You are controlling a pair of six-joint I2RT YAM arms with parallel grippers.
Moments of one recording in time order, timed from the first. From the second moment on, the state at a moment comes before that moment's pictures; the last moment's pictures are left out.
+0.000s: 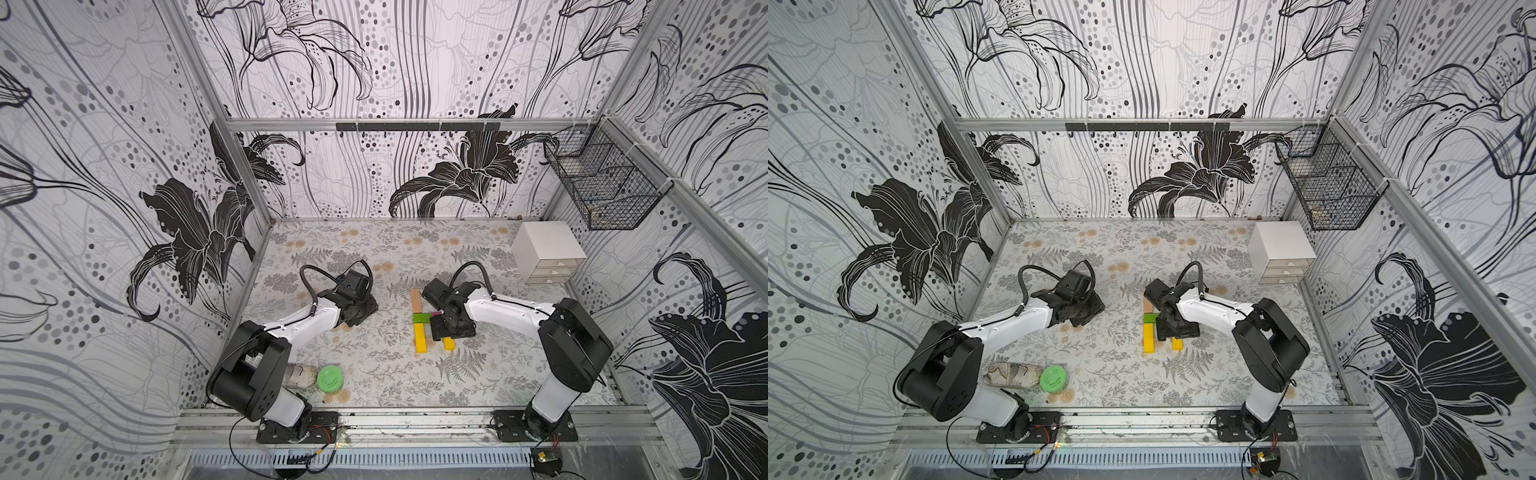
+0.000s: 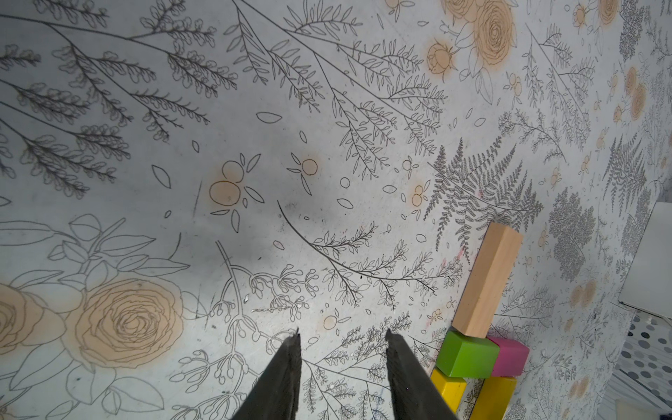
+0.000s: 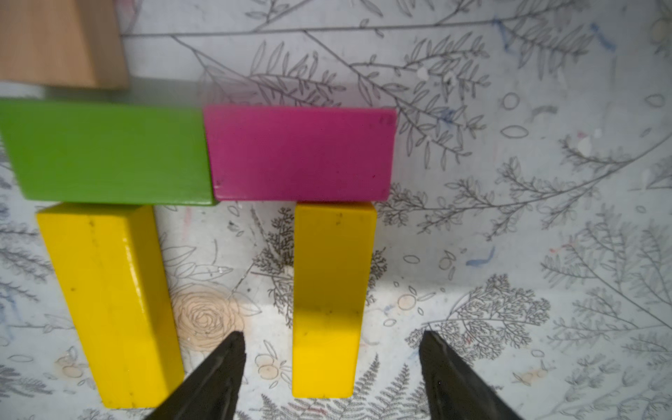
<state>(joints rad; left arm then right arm) -0.45 1.51 0.83 -0.36 0.03 -1.04 0.76 1.72 1.10 -0.86 0.12 0.64</state>
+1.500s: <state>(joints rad) -0.45 1.51 0.83 -0.36 0.02 -1.04 0.74 1.76 1.09 -0.83 0.12 0.61</state>
